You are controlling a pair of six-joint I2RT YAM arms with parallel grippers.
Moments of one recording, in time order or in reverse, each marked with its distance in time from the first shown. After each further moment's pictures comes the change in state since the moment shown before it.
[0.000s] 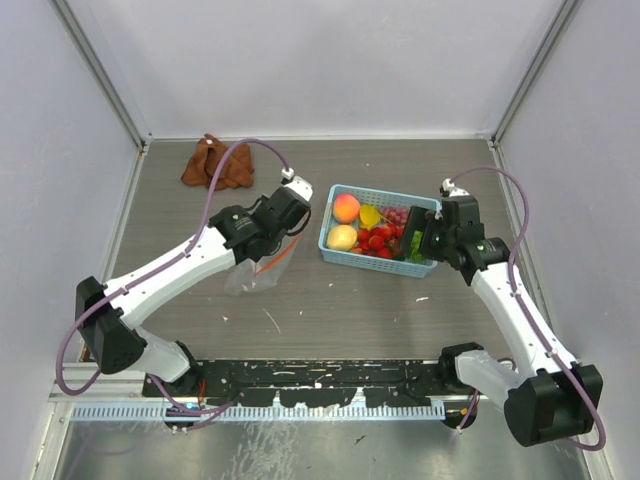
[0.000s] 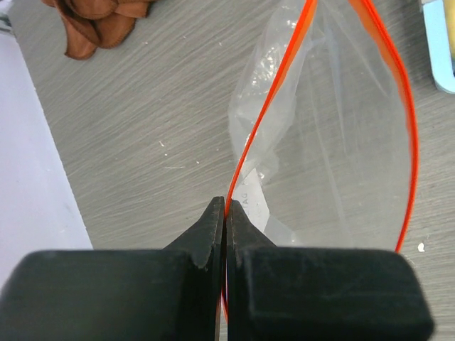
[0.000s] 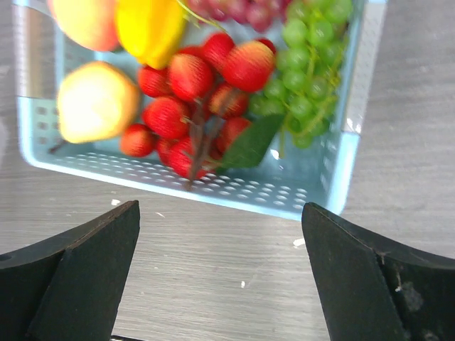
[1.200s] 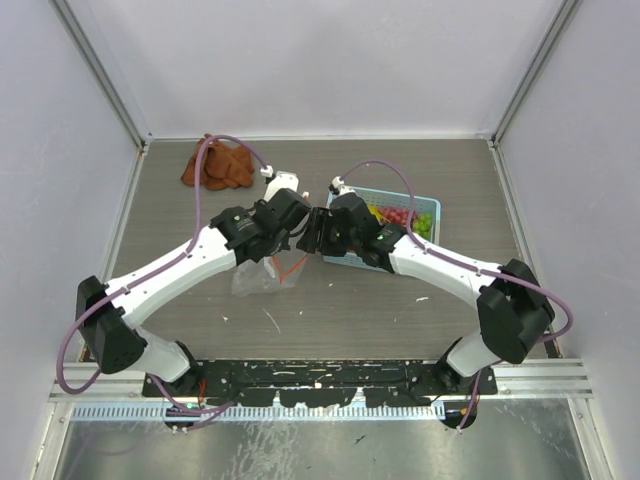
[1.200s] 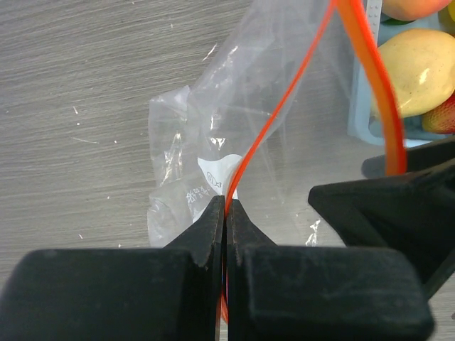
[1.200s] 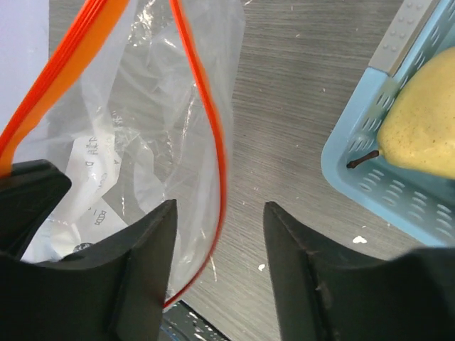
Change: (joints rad) left arm 0.000 0.008 -0.022 0.022 0.069 -0.415; right arm 0.587 0.478 0.196 0.474 -0.033 0.370
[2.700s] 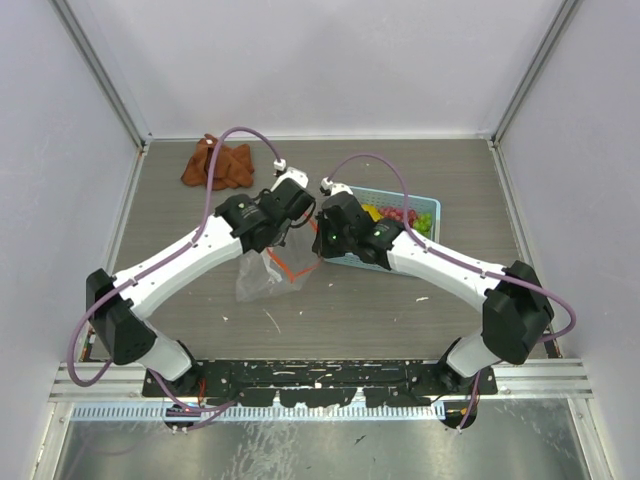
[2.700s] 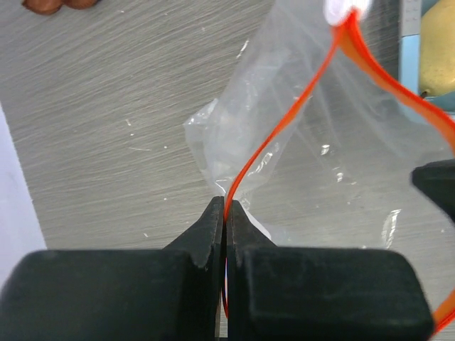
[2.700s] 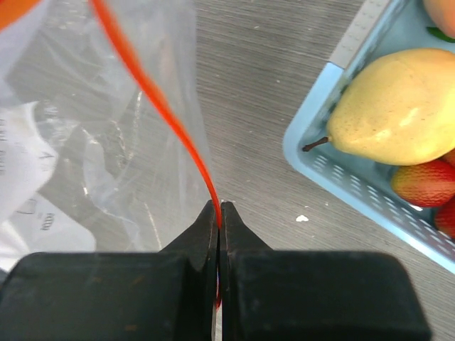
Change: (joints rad) left arm 0.020 0.068 0.124 -0.119 -0.010 0.183; right arm 0.045 0.003 0.106 -0.214 0.120 -0.178
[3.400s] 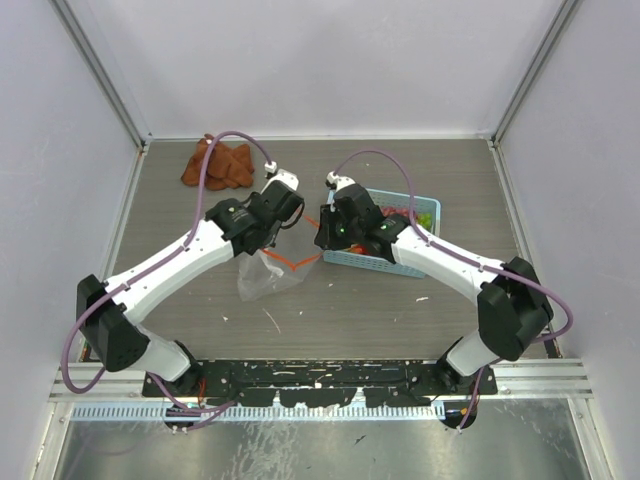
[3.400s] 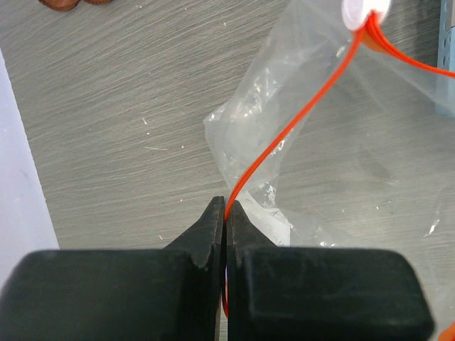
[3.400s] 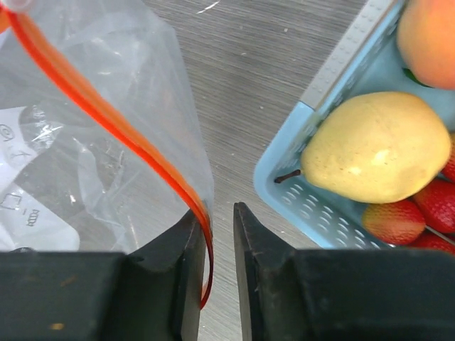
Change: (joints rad) left arm 0.049 -0.061 -0.096 0.057 -0.016 0.070; right arm -0.099 0.014 -0.038 0.076 -0.079 -0.101
